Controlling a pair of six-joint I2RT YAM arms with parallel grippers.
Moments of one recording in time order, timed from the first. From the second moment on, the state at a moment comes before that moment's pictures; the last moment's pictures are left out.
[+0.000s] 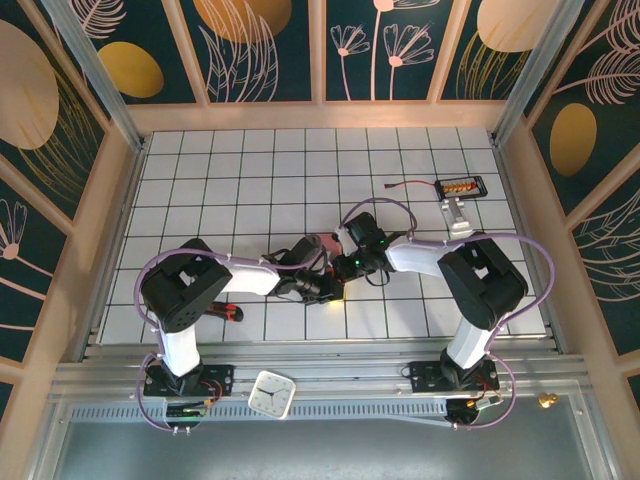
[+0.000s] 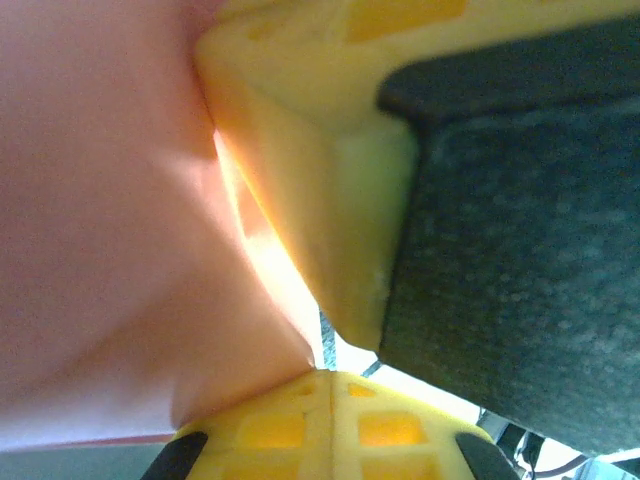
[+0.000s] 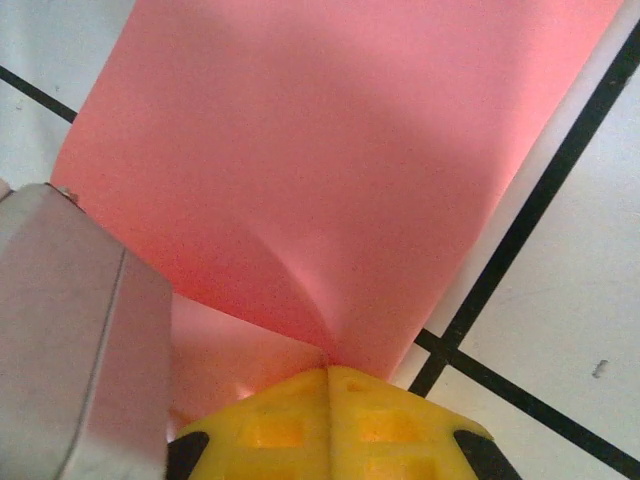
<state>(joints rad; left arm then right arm) -0.86 1.85 0.84 0.08 0.51 -0.96 0.67 1.73 0.87 -0.23 -0.30 0.26</state>
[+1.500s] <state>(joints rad) -0.92 1.79 0.77 0.06 0.56 -0.93 0.67 1.73 0.87 -0.23 -0.30 0.26</state>
